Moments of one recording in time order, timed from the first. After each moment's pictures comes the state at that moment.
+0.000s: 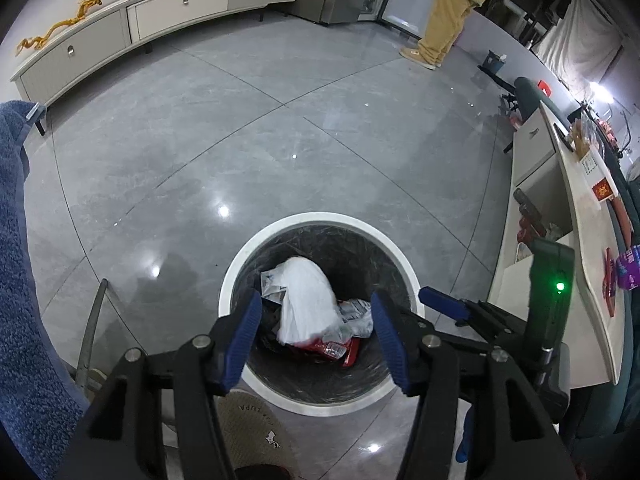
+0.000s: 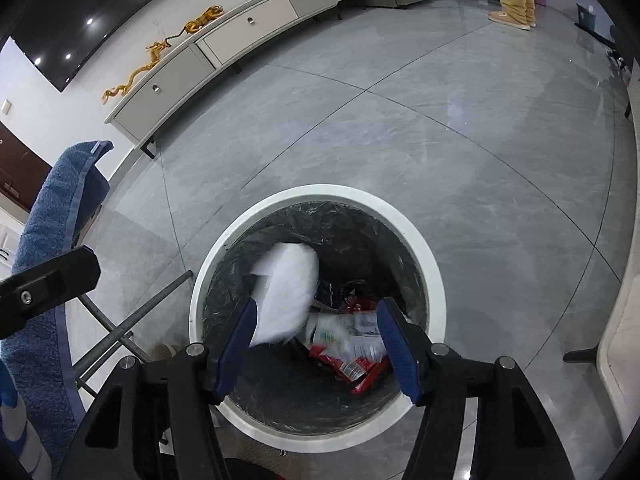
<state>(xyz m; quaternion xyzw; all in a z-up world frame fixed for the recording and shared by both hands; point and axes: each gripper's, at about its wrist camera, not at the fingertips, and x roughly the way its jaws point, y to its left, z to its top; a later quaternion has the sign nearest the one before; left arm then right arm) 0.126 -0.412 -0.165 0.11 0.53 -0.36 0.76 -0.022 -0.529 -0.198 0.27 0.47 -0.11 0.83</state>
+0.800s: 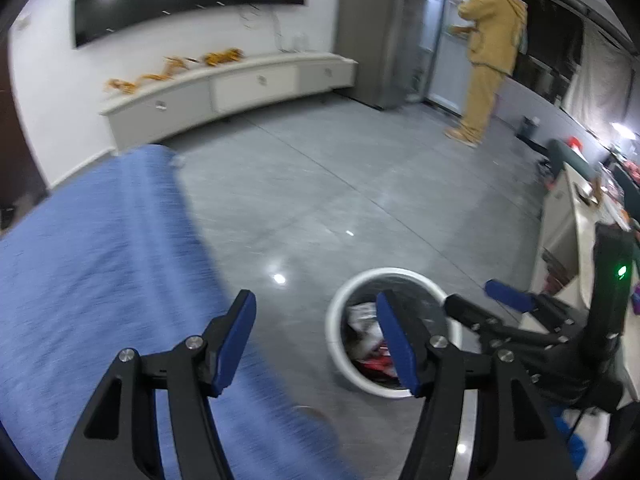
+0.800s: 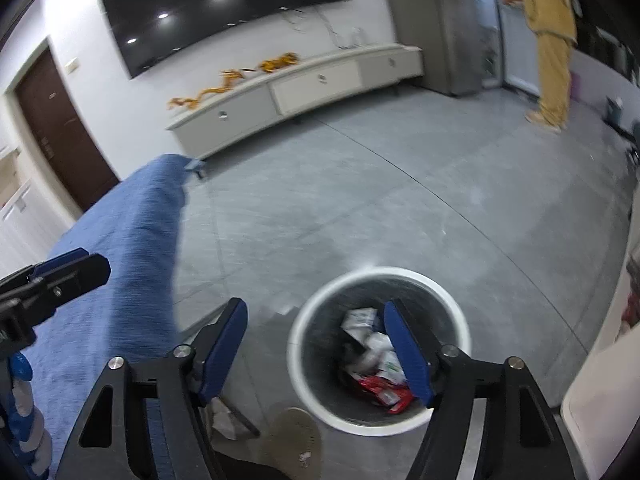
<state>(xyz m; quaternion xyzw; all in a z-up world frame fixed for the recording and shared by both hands) 0.084 -0.261 -0.042 0.09 0.39 -0.27 0.87 -0.028 -0.416 -0.058 0.15 0.39 -0.07 0.91</state>
